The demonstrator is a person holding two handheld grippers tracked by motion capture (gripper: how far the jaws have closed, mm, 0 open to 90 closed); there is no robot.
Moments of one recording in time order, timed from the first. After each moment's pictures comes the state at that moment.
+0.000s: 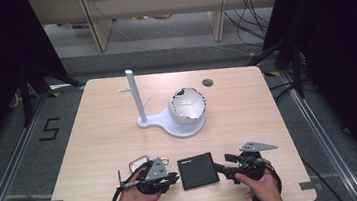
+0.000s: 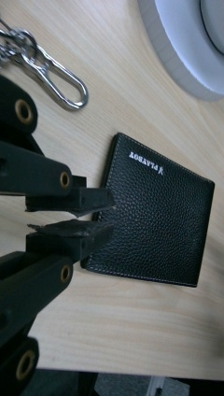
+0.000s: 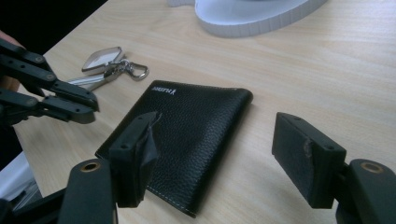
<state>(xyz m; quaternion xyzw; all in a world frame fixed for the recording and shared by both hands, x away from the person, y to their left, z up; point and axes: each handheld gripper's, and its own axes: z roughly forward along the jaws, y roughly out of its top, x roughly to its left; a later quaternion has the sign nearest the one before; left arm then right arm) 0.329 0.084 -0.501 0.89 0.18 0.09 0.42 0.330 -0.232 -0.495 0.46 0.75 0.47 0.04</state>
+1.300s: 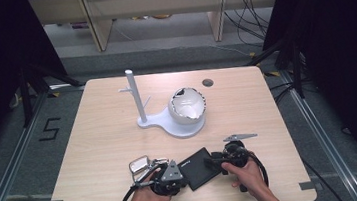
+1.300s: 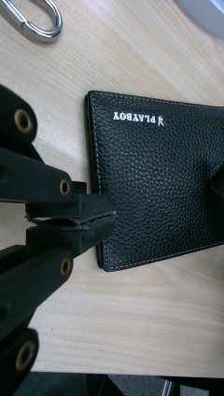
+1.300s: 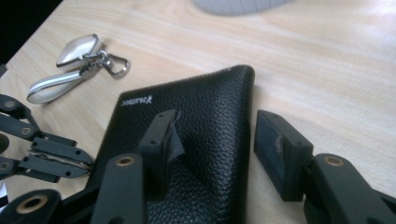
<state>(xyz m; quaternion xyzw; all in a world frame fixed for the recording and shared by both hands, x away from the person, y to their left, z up) 0.325 0.057 -0.515 0.90 0.19 0.07 0.40 0.375 -0.206 -0.513 0.47 0.77 0.43 -0.02</state>
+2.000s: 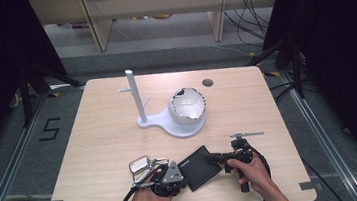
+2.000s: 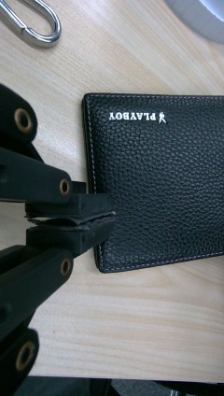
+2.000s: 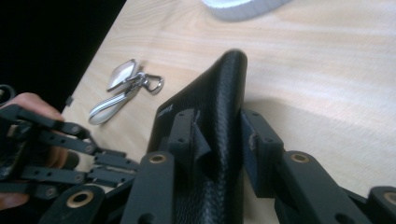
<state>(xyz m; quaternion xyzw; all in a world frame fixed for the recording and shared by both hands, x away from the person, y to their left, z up) 0.323 0.057 -0.514 0.90 0.17 0.09 0.38 0.378 -0.221 -0.512 0.51 0.72 0.47 -0.12</state>
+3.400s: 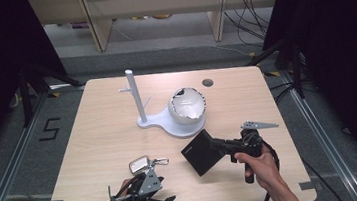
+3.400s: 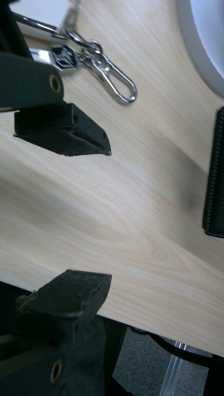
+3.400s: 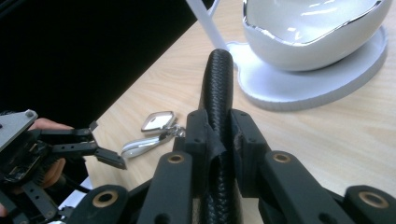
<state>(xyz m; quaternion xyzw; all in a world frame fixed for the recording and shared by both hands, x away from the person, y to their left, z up) 0.285 0.111 -0.483 0.89 0.23 0.11 0.38 0.371 -0.230 -0.454 0.43 0.71 0.56 -0.03</state>
